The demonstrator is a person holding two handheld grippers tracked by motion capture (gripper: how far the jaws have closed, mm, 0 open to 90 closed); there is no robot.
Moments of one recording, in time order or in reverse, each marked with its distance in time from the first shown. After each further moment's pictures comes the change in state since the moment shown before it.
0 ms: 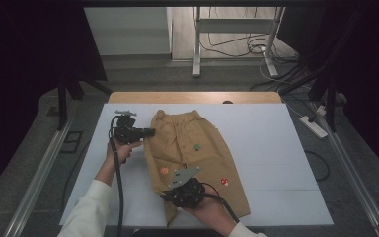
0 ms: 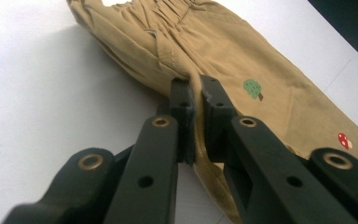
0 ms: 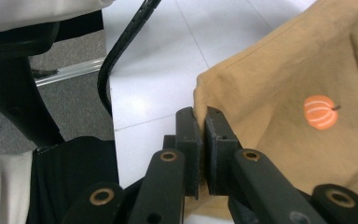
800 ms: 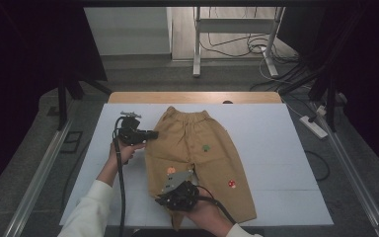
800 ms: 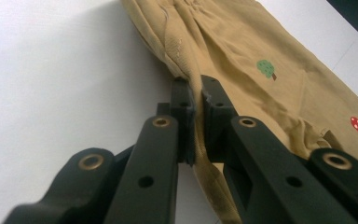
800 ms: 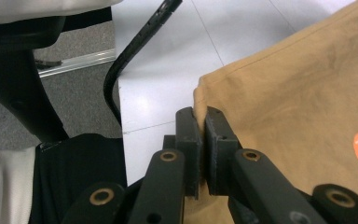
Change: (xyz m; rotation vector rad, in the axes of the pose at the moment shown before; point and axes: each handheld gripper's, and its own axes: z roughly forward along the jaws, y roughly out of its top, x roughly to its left) left arm -0.001 -0.001 0.008 0.042 -0.012 0.028; right arm 0.009 0.005 0.016 0.029 0.023 -0.033
